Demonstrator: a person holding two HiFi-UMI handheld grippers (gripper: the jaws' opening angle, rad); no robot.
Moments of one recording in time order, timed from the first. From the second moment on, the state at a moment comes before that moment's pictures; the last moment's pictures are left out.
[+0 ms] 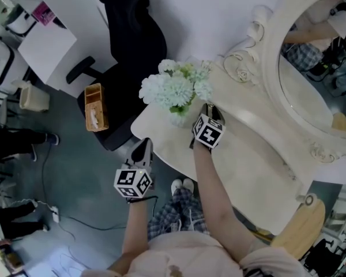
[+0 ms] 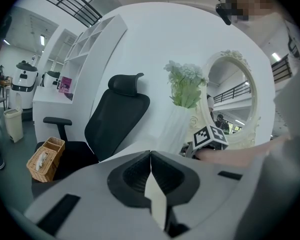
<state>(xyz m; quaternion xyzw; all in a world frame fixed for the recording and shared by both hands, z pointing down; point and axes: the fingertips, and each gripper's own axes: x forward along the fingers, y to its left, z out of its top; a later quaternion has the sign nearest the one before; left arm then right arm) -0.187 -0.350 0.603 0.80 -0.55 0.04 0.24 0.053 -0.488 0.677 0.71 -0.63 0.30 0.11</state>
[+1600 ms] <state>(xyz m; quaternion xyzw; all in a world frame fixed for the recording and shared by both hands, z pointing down) -0.194 -0.320 0.598 0.80 -0.55 0.03 0.24 0.004 -0.437 0.679 0.67 -0.67 0.31 0.11</state>
